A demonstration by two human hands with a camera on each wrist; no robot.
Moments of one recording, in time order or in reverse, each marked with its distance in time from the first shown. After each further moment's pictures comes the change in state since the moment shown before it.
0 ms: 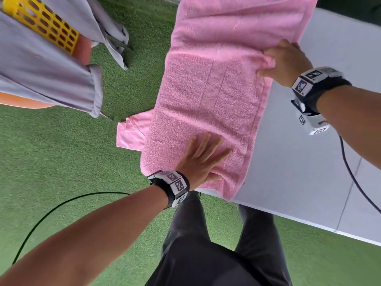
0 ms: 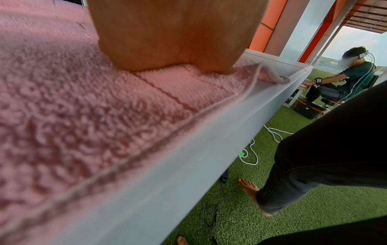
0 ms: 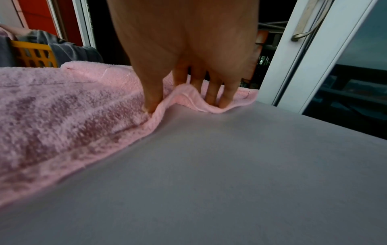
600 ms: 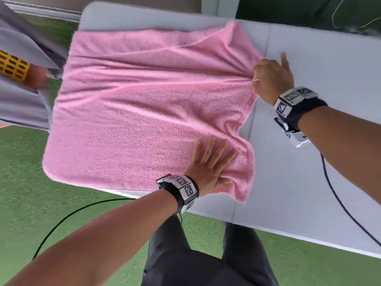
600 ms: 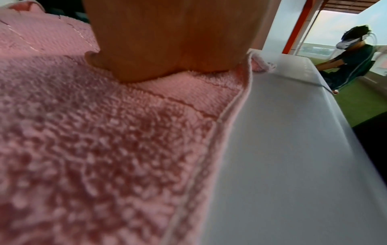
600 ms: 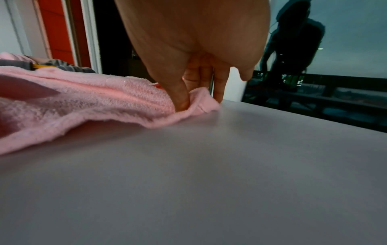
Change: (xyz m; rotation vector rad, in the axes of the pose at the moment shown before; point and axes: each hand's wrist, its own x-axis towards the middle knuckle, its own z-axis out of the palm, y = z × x) left_hand 0.191 0.275 -0.007 0.053 -0.140 -0.031; right_hand -0.124 0.279 0.008 -0.077 0.316 -0.043
